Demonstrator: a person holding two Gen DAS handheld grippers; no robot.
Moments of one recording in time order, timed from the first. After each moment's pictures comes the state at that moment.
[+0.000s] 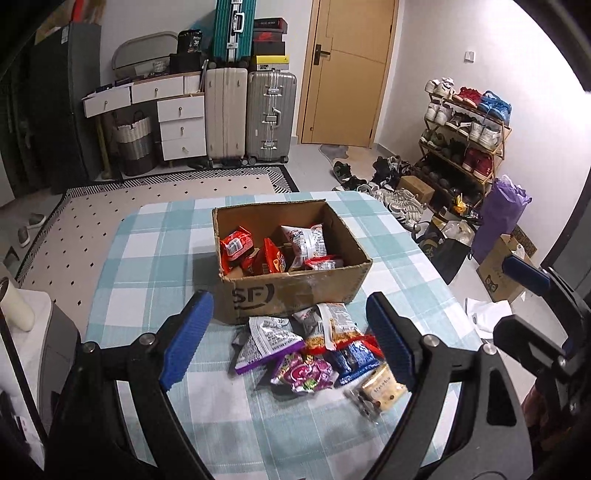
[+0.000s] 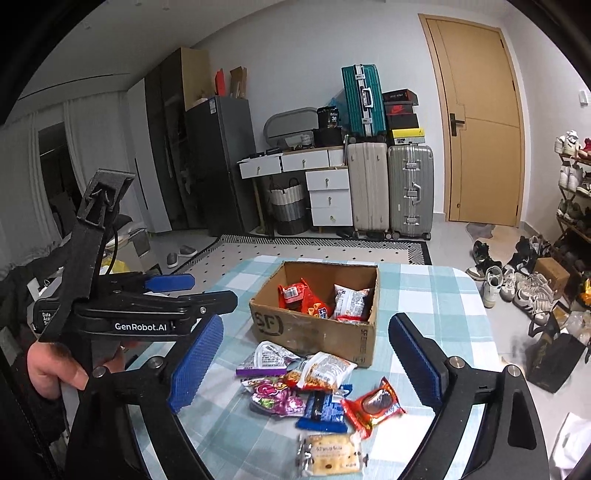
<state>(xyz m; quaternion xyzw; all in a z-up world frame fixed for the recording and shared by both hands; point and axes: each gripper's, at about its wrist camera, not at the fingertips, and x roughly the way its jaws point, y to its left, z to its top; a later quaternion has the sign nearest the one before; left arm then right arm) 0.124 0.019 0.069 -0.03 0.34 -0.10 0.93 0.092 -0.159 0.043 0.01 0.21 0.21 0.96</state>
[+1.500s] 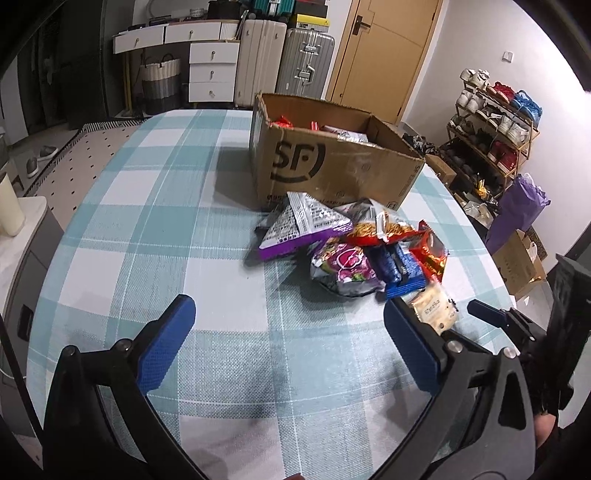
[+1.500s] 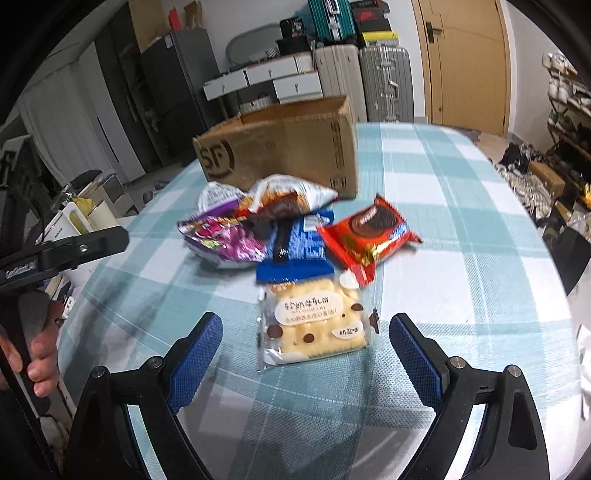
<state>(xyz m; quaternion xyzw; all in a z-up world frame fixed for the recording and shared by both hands) 0.091 0.053 -0.081 -0.08 0.42 -0.06 0.90 0.116 -0.170 -0.145 0.04 0.39 0.17 0.90</state>
